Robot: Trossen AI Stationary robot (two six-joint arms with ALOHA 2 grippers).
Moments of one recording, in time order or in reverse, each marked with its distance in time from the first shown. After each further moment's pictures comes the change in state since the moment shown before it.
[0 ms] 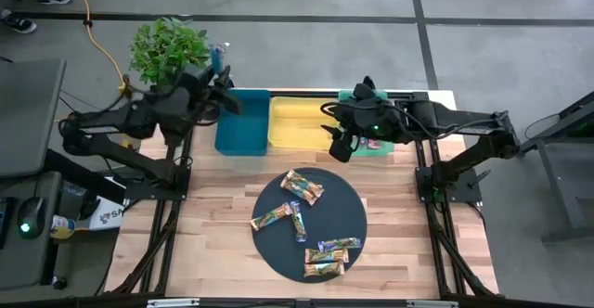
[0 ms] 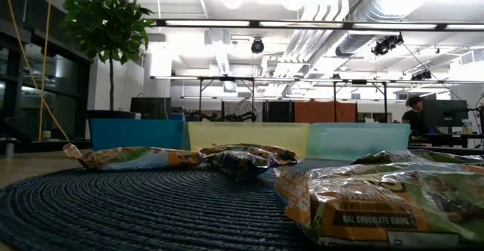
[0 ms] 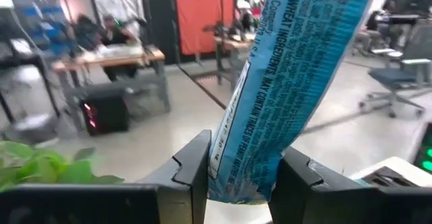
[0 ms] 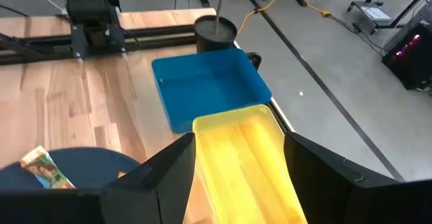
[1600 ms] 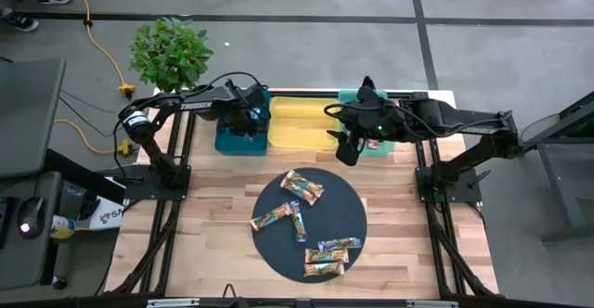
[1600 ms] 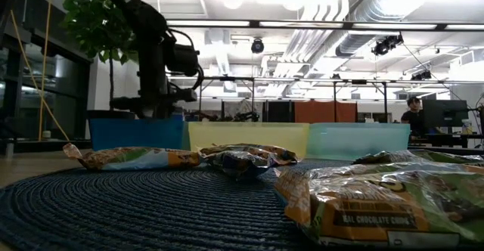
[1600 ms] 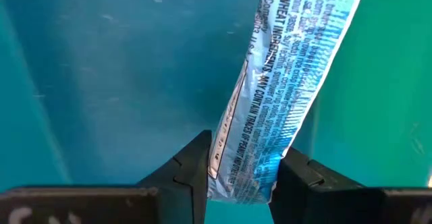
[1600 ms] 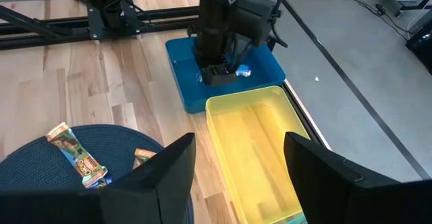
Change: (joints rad) left arm 0.717 0.587 -0.369 -0.348 1.323 -0.742; right arm 0.003 -0.023 0.000 -0.084 -0.069 0.038
